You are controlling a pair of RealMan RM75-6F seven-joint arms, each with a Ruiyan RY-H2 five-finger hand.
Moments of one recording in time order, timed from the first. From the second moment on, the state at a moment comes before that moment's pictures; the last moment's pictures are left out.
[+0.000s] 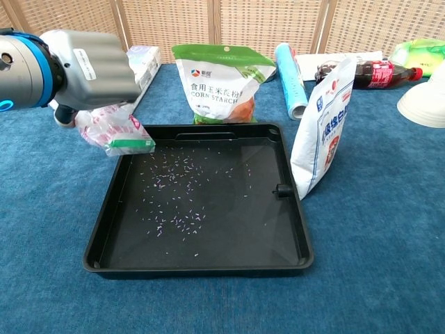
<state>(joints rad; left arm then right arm) -1.36 -1.40 0.20 -2.03 0.35 1.41 1.63 0.03 -1.11 0.07 -1.76 -1.45 1.50 -0.11</state>
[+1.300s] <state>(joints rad) -0.90 -1.11 0.09 -1.87 0.96 1.03 0.40 0.04 -1.13 0.06 -1.76 -1.46 1.49 -0.15</state>
